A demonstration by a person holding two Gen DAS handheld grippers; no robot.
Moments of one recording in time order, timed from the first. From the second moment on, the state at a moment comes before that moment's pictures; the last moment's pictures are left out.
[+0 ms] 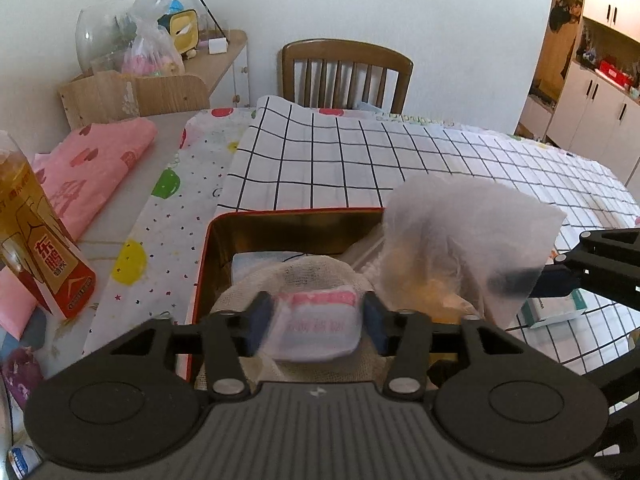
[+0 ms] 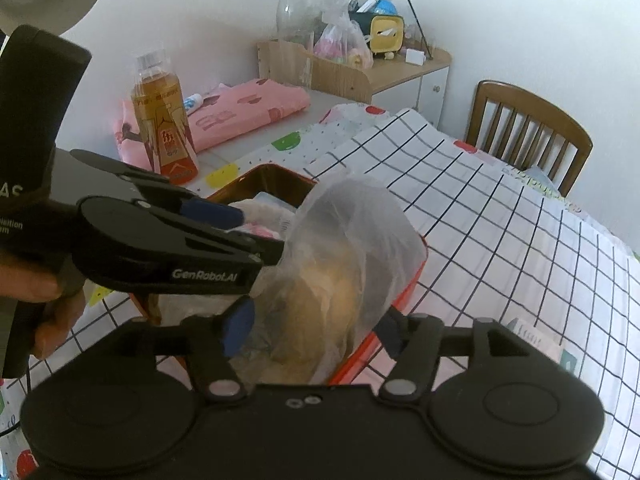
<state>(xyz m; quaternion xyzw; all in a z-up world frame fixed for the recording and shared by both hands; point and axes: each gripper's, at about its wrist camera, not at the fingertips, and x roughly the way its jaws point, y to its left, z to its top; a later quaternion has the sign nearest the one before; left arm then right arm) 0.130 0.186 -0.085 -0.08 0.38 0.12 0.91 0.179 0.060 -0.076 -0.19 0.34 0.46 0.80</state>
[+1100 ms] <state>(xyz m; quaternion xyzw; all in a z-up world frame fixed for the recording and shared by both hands) 0.060 0.138 -0.010 -0.06 0.31 0.12 0.94 0.159 -0.034 -0.011 -0.10 0.26 0.43 0.86</state>
